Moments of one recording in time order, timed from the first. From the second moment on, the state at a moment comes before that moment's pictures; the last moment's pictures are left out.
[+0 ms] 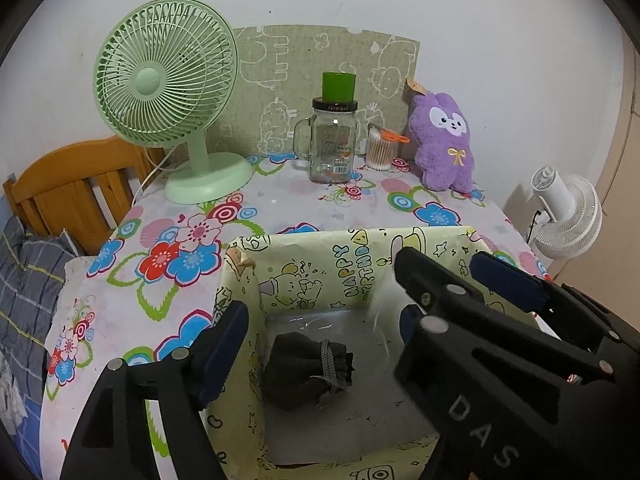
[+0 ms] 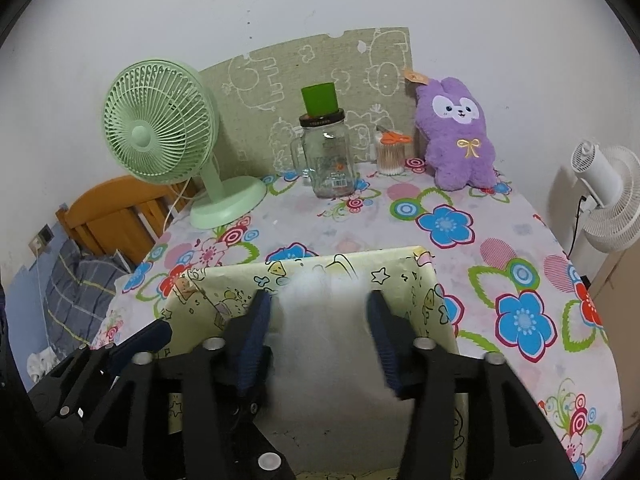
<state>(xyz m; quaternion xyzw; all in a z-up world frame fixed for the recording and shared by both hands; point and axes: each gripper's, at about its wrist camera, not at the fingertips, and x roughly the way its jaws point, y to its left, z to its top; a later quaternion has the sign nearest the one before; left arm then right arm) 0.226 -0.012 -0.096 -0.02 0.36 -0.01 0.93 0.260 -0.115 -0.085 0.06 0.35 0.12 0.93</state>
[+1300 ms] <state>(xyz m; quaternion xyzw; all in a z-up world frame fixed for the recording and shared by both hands) 0.145 -0.026 -0.041 -0.02 0.30 -0.03 0.95 0.176 -0.134 -0.020 0.04 0.28 0.11 0.95</state>
